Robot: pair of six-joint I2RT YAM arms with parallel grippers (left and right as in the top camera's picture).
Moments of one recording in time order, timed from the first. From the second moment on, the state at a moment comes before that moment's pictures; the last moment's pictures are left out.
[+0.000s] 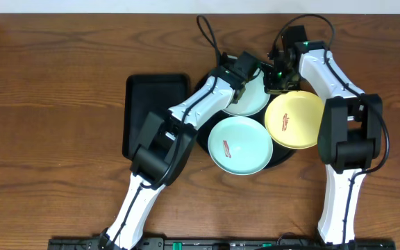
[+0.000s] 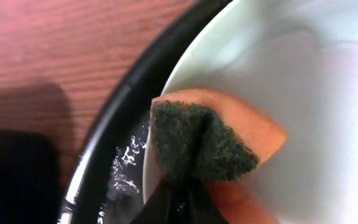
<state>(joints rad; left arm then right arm) -0.62 2.35 1.83 -0.71 -0.45 -0.39 0.13 2.30 1.81 -0.92 -0.23 0.10</state>
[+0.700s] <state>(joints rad) -0.44 2.06 1.88 -0.99 -0.41 -0.49 0.13 2.30 1.81 -0.94 -0.23 0.10</state>
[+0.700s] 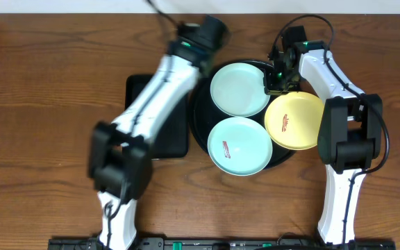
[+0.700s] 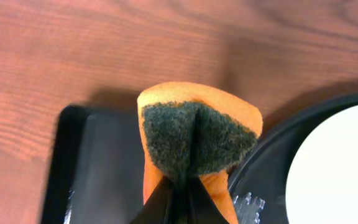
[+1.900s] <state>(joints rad) -0.03 1.66 1.54 -1.16 0.10 -0.41 0.14 2.29 1.86 -0.90 -0.30 0.00</state>
